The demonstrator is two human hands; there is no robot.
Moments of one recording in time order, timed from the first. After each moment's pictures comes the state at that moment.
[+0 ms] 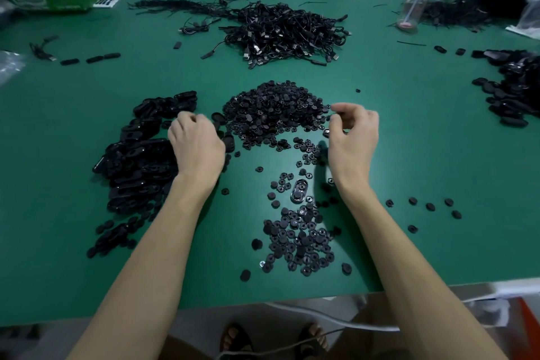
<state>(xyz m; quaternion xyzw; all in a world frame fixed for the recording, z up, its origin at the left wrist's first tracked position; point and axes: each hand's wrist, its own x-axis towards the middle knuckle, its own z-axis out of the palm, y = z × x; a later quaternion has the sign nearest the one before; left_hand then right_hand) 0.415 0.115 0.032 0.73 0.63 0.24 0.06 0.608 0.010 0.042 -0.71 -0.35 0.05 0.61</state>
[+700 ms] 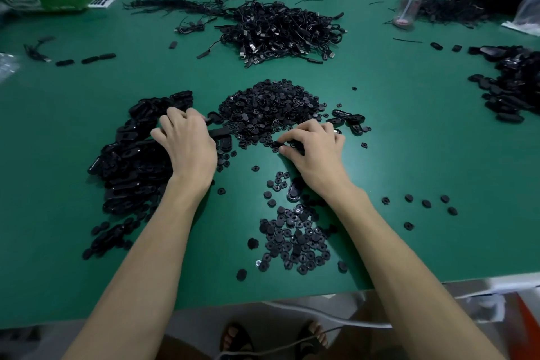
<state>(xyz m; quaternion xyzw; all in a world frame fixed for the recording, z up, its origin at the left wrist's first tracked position) 0.412 0.120 0.028 0.71 0.65 0.27 -0.01 0.598 0.013 0.022 -0.75 -0.59 0.04 0.30</state>
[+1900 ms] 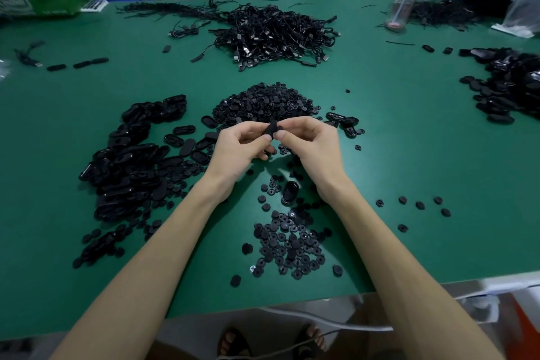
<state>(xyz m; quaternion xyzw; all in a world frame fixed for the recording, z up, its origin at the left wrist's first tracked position) 0.454 0.087 0.028 0.66 0.35 0.38 0.55 0.600 0.013 0.033 -0.59 -0.42 0.29 0.62</state>
